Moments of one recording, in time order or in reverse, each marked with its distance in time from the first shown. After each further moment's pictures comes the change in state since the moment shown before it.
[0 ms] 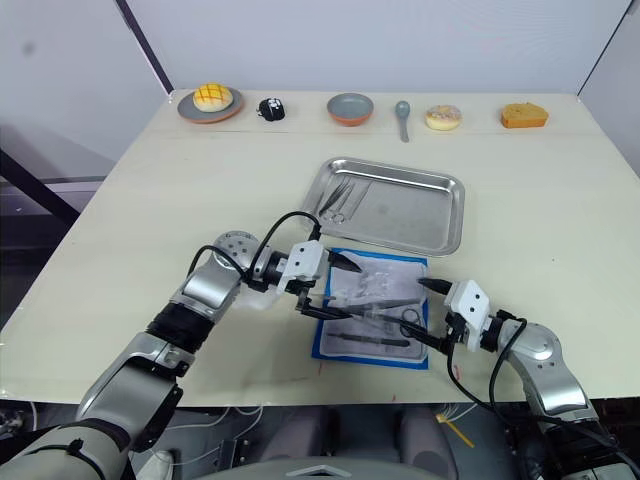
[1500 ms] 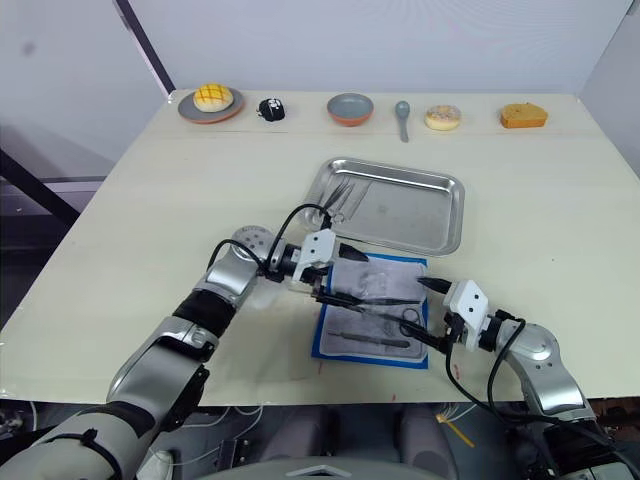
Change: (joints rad) left arm -0.127 -0.101 0.041 0.241 0.074 -0.052 0.027; right arm -0.004 0.009 0.006 0.016 -0.003 -0.026 -0.011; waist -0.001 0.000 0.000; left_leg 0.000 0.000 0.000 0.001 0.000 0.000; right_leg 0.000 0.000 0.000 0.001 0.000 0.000
